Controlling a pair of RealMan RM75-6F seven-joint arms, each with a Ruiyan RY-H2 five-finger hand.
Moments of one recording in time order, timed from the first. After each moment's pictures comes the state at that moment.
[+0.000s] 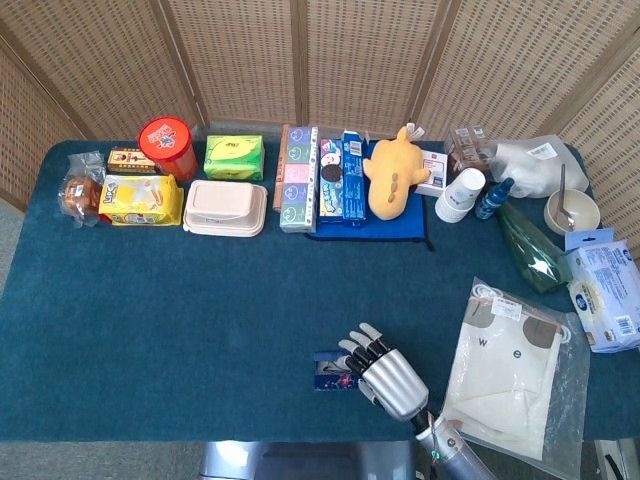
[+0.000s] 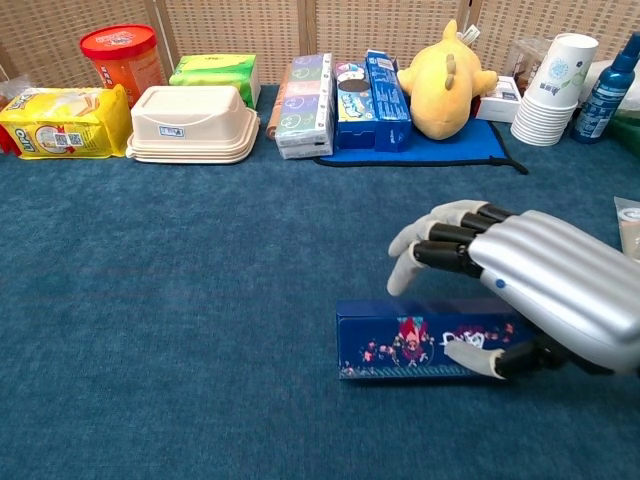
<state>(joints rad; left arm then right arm) 0.06 -1.03 -0.02 -1.41 1.58 1.70 -0.51 0.32 -1.70 -0.02 -1.46 -1.86 1.29 -0.28</state>
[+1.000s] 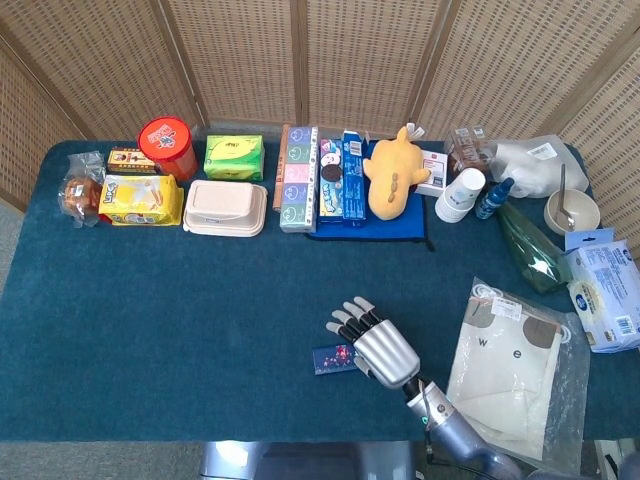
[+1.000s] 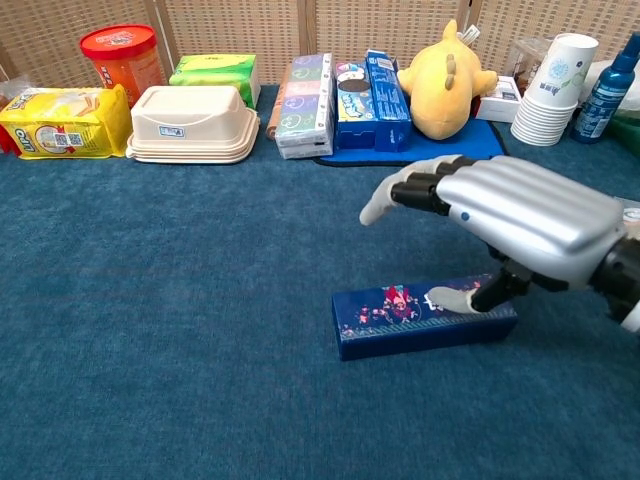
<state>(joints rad) 0.06 -1.05 -0.02 -1.37 1.56 1.66 -0.53 0.44 -1.61 0.07 -1.60 -1.71 1.14 -0.36</state>
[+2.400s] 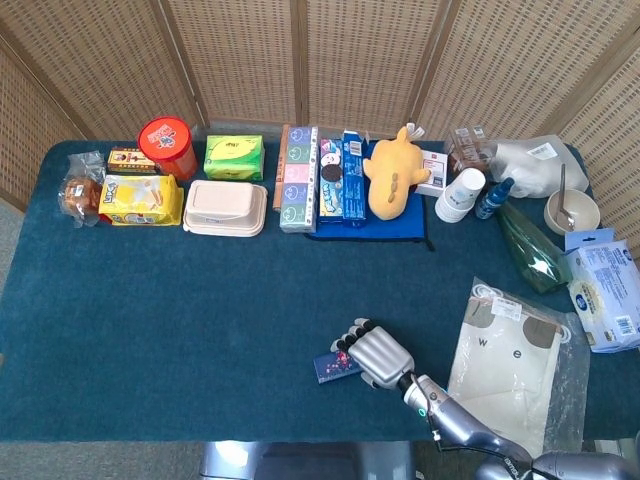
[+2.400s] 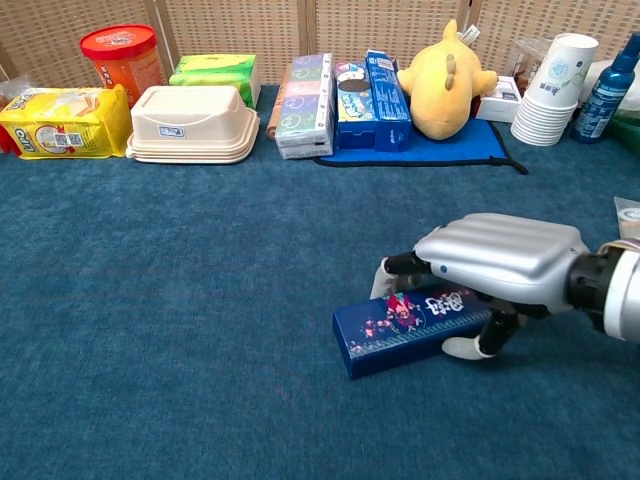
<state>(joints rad) 0.05 -1.06 -0.01 -1.38 1.54 1.61 -0.51 0.61 -1.49 0.05 -1.74 -1.34 0.84 -0.50</state>
